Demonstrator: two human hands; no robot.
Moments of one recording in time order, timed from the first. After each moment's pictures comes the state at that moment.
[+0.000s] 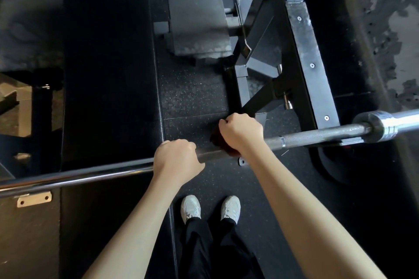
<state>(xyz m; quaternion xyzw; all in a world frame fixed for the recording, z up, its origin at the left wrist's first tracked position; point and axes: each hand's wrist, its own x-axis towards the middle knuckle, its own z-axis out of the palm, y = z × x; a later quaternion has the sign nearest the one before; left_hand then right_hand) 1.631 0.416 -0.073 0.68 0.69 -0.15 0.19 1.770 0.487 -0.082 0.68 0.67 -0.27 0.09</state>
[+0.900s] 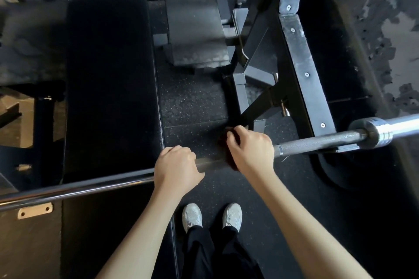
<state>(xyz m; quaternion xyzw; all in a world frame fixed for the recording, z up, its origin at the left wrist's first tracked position) 1.630 0.412 -0.080 0.70 0.68 -0.11 0.19 1.796 0.451 -0.082 0.69 0.70 -0.16 -0.05</state>
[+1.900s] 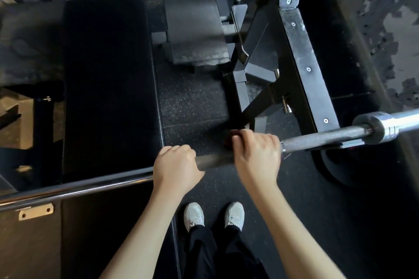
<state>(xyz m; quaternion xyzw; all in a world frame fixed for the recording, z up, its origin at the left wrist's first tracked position) 1.630 0.410 -0.084 0.69 0.70 -0.08 0.17 1.796 0.431 -0.093 0.71 0.69 -0.06 -0.15</state>
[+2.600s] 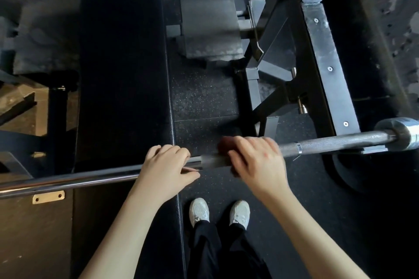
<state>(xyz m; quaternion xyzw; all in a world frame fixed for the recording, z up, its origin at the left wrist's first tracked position) 1.577 0.391 -0.073 0.70 0.66 -0.07 0.26 1.799 0.418 -0.096 0.55 0.82 -0.08 -0.13</state>
